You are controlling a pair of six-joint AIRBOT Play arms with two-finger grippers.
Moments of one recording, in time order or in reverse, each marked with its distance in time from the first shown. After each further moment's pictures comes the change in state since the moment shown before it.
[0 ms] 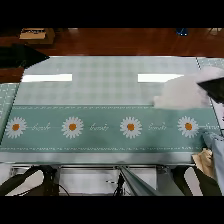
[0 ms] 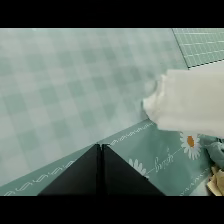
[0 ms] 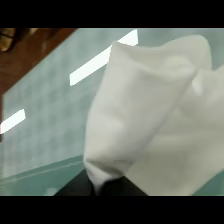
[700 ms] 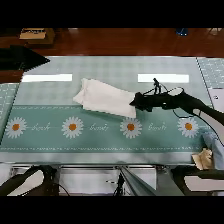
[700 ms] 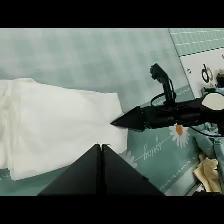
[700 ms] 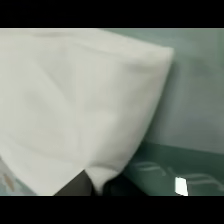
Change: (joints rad) left arm -0.001 0.025 0.000 0.000 -0.066 -0.048; right arm 0.792 -0.806 -0.115 0.297 -0.615 -0.269
